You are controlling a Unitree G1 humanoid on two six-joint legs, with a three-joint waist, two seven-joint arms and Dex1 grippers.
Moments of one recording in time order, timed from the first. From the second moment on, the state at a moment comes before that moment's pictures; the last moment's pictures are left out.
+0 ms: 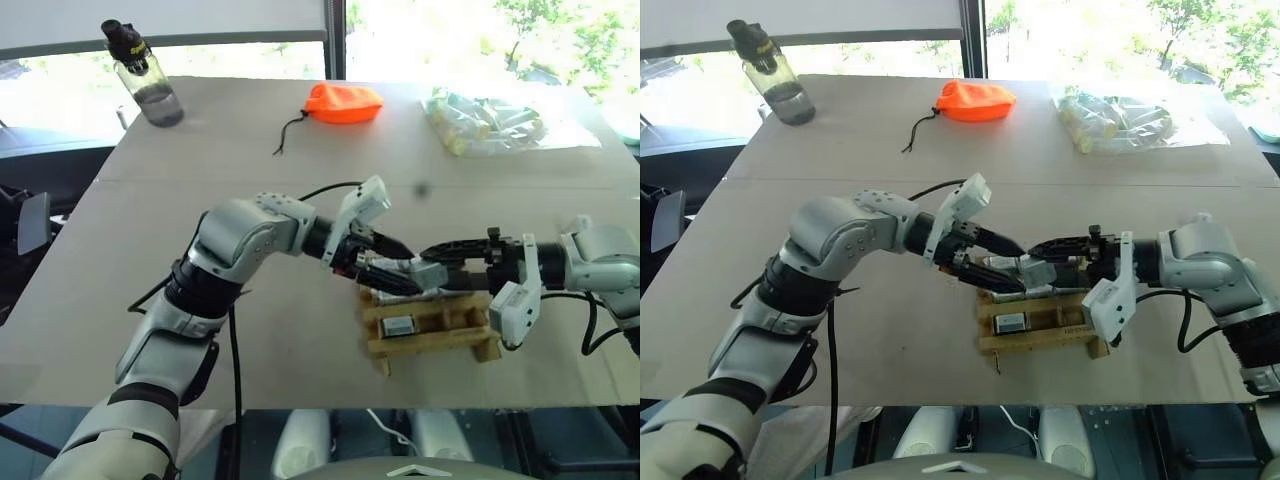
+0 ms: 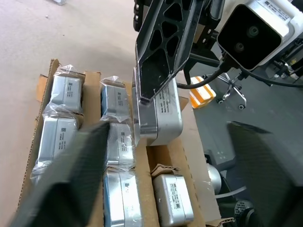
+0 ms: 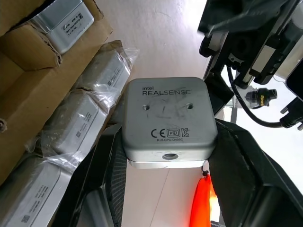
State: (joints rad) left arm -0.86 0.53 -0.36 -0.10 -0.65 1.03 -1.14; right arm -0.47 -0.88 0.20 0.04 -0.07 -0.99 0.97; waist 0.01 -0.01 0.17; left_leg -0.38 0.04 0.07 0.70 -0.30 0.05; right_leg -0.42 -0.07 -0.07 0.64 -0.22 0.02
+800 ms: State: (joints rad) left arm -0.85 0.50 -0.36 -0.13 -0.62 1.02 -1.14; right arm -0.25 -1.04 0.14 -0.08 0.24 -0.71 1.01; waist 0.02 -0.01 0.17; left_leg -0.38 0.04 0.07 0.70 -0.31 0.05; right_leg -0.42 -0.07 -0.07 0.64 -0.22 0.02
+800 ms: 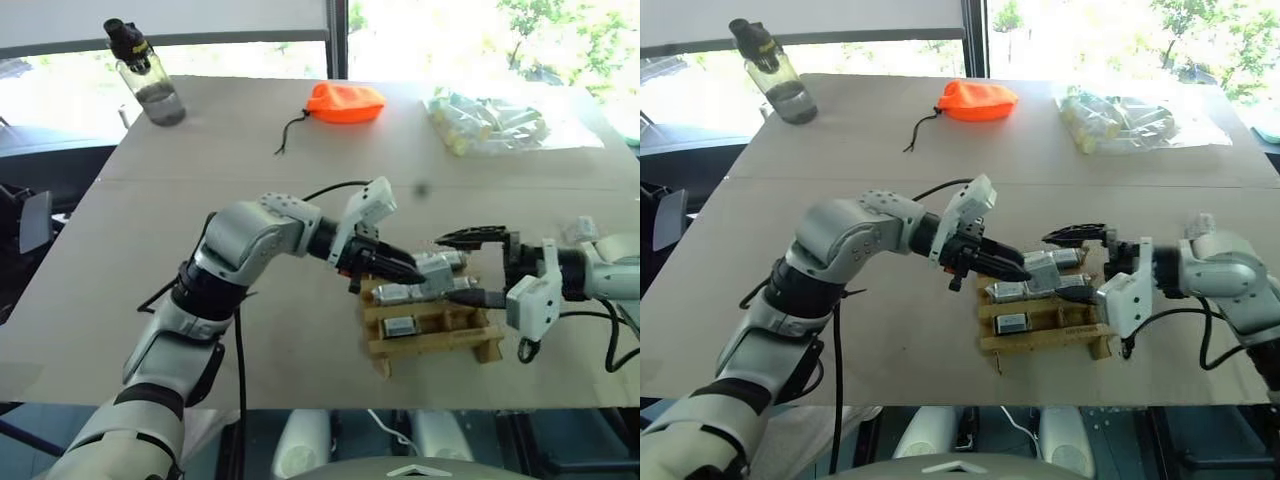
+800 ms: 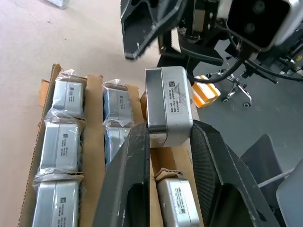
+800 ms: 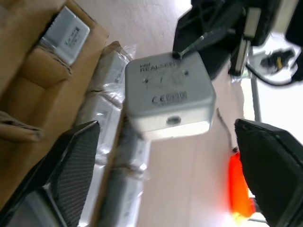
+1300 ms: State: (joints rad) left arm -0.74 0.55 -0.39 -0.27 -0.58 0.95 -1.12; right arm 0.14 -1.12 -0.17 0.05 0.77 -0.17 1.52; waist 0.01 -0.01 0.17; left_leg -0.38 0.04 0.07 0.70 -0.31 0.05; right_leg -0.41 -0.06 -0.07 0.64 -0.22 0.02
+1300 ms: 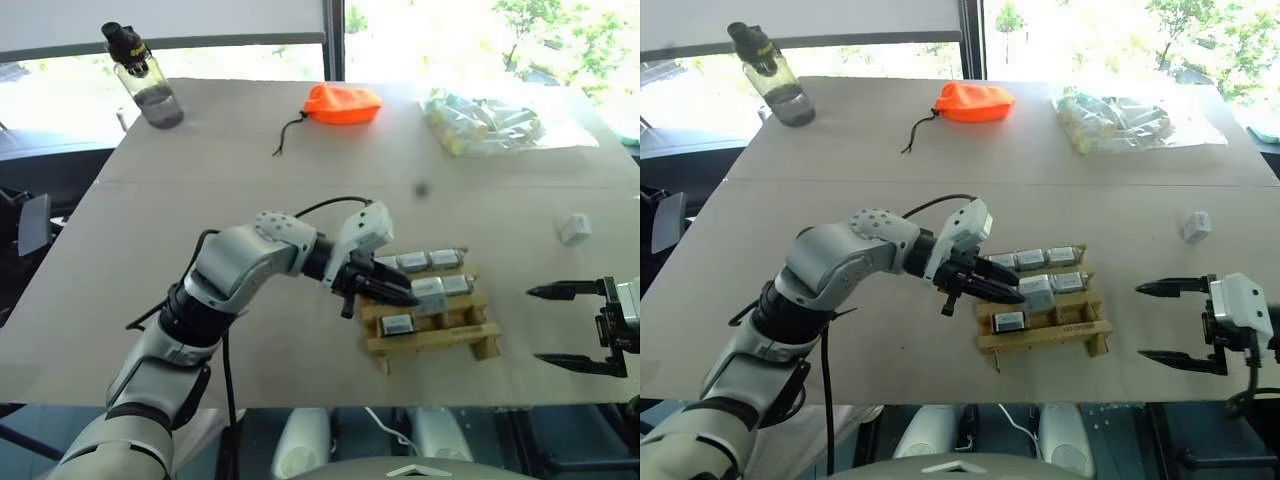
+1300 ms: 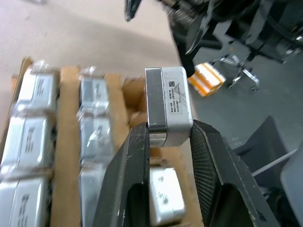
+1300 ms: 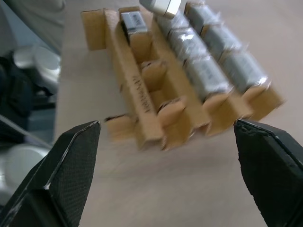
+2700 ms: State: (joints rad) left arm -0.82 0.55 -0.60 -0.44 -0.40 1.10 -1.02; right arm 0.01 -1.20 0.11 0.37 0.96 -0.41 1.56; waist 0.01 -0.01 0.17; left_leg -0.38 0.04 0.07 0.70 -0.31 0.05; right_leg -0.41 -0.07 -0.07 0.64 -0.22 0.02
